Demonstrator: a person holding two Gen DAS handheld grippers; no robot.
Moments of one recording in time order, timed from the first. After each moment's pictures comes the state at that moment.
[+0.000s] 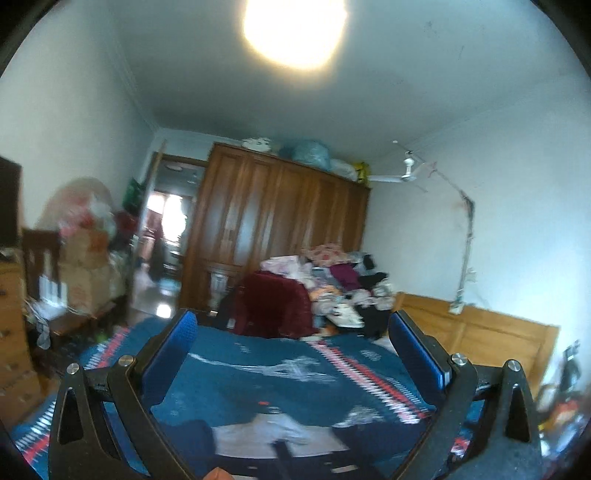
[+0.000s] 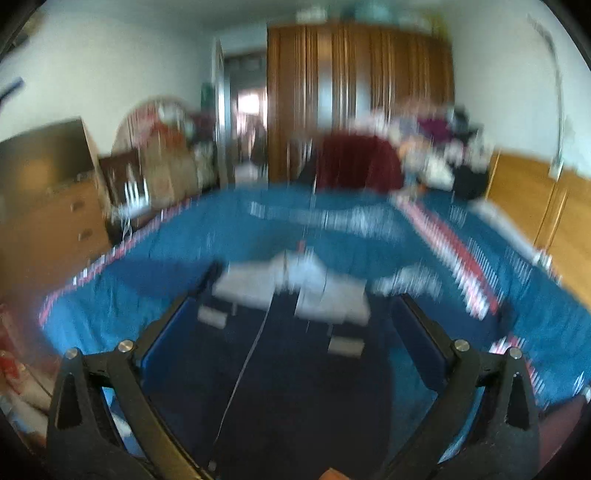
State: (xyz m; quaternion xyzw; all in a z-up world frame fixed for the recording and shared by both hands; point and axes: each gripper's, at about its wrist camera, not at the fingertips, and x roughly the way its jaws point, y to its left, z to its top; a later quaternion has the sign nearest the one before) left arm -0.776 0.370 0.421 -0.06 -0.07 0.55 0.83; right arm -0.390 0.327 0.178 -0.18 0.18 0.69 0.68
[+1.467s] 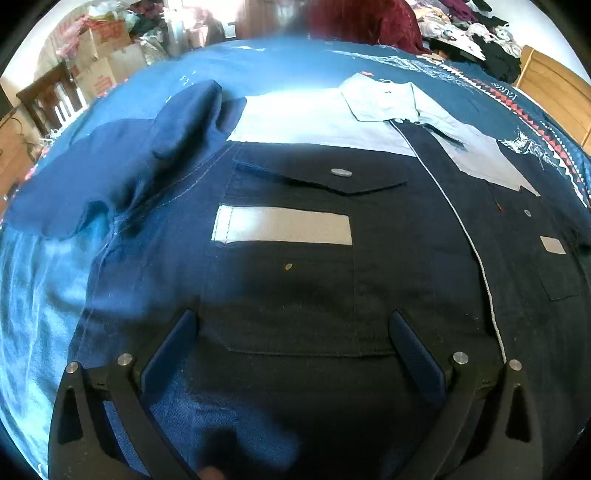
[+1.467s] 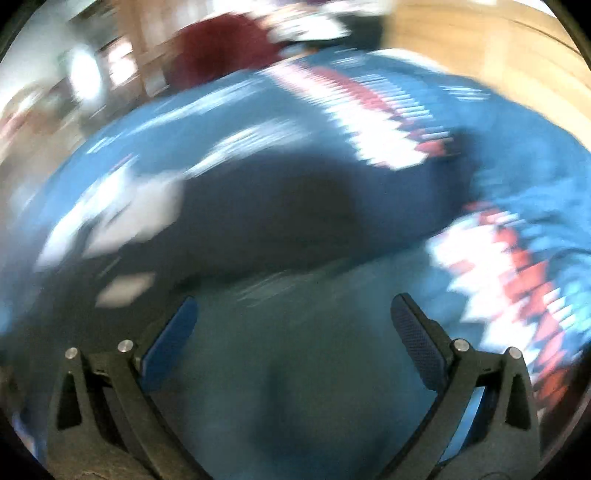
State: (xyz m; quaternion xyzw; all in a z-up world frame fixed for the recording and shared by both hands) left arm -0.584 0.626 -0.127 -0.31 0.38 0.58 0.65; right arm -0.051 0.408 0.026 -0.18 0.38 0.49 0.77
